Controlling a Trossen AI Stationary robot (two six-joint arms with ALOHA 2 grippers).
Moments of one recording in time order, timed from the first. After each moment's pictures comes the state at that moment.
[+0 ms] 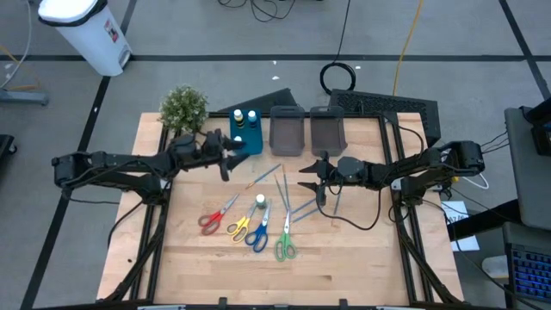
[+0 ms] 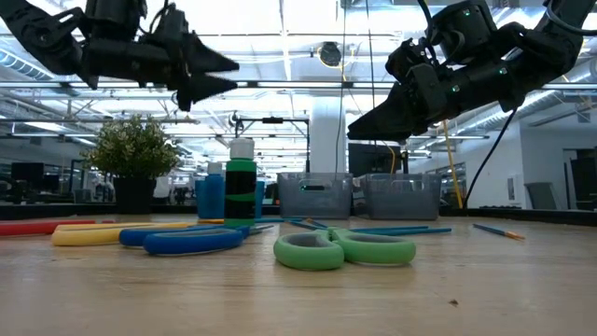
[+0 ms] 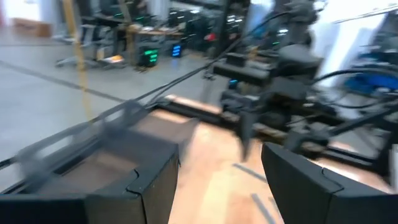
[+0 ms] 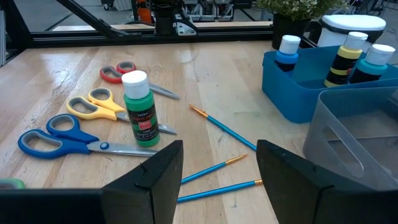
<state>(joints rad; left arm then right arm) 0.31 1.06 0.36 0.72 0.14 -0.19 -0.08 1.41 0.44 0.70 0.03 0.01</state>
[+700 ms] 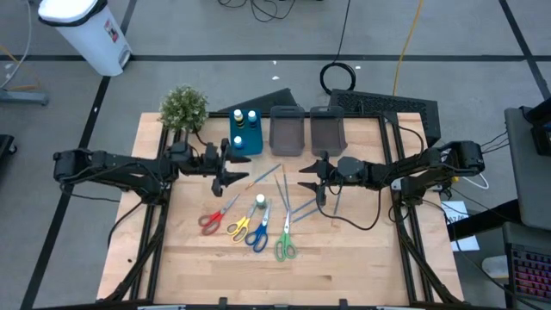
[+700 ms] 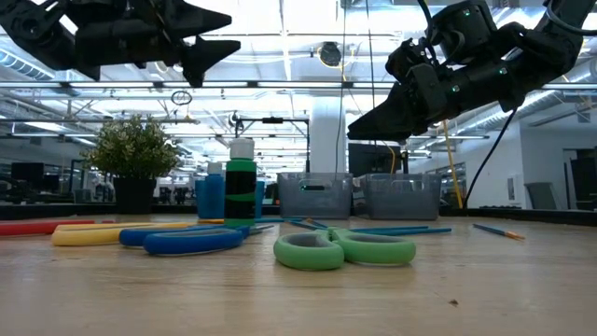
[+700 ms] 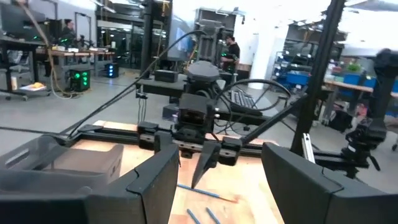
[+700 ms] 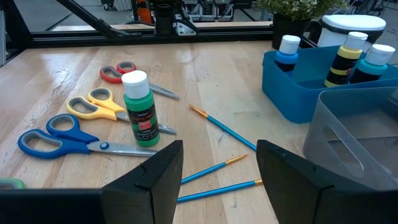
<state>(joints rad) 0.18 1.06 0.37 0.82 0.27 -0.14 -0.08 1.41 0.44 0.70 0.03 0.01</state>
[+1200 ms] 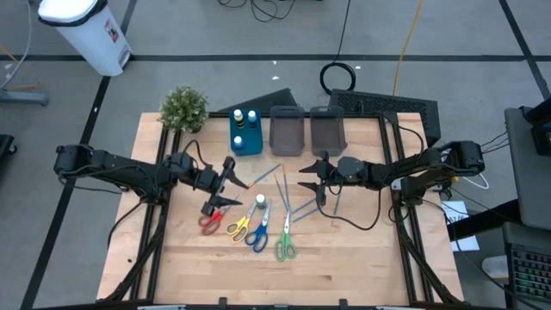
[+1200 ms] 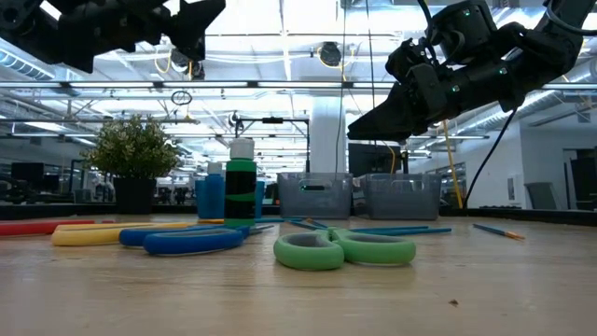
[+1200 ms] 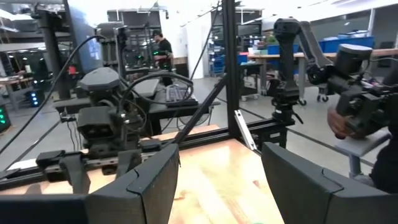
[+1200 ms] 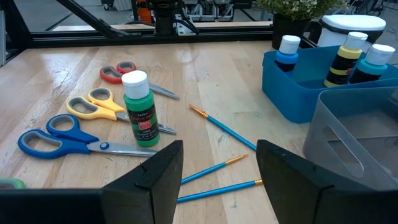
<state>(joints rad) 0.02 1.06 0.37 0.81 0.41 0.05 -0.08 1.41 0.44 0.70 0.03 0.01</state>
